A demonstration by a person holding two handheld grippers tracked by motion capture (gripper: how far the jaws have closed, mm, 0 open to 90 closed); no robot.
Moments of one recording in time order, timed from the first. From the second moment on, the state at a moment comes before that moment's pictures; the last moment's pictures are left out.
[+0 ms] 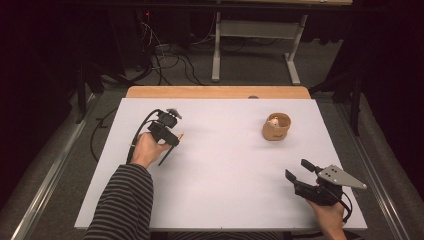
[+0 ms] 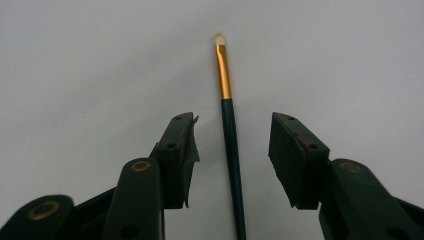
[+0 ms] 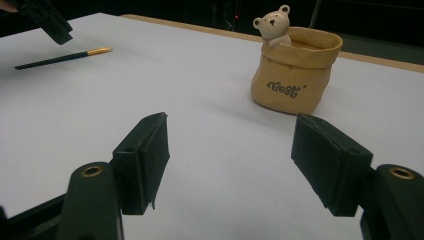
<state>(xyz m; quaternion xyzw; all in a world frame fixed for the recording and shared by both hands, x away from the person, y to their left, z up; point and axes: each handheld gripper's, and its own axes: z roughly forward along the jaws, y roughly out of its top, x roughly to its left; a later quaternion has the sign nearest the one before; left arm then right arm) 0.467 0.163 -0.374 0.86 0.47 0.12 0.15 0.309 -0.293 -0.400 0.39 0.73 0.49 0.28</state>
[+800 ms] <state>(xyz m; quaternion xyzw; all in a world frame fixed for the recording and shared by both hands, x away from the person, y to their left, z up) 0.470 0.168 -0.393 0.86 0.49 0.09 0.12 0.310 -0.294 -0.400 0.39 0.73 0.49 0.27</state>
